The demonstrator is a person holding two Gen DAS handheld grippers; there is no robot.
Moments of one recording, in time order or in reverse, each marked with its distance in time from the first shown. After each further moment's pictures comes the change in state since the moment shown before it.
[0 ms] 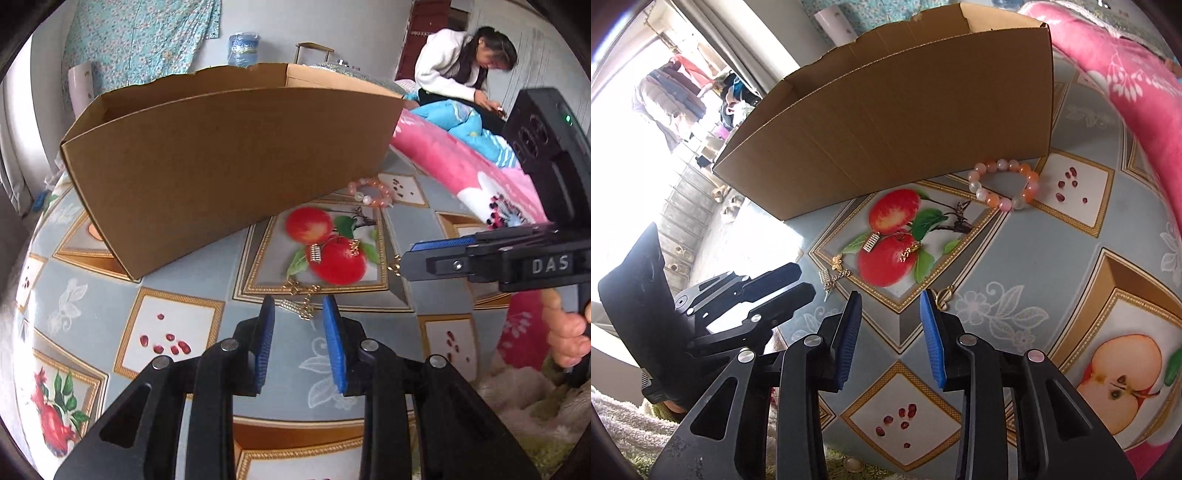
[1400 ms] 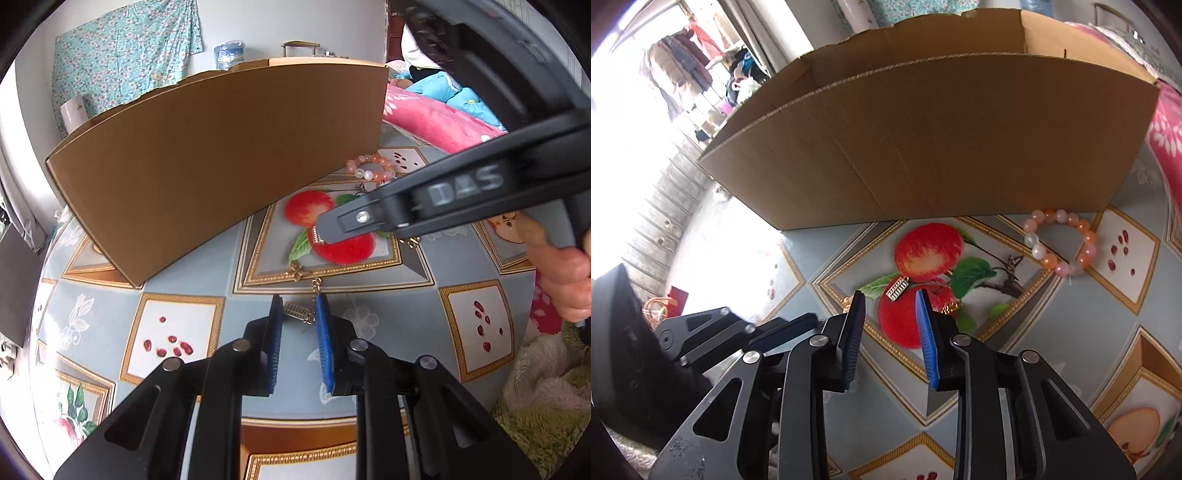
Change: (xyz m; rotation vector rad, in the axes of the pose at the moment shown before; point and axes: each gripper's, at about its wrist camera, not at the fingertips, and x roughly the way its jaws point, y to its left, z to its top) left arm 0.010 -0.015 -0.014 0.127 -0.008 0.095; right arm 0.037 0.034 0.027 -0.127 0.022 -0.069
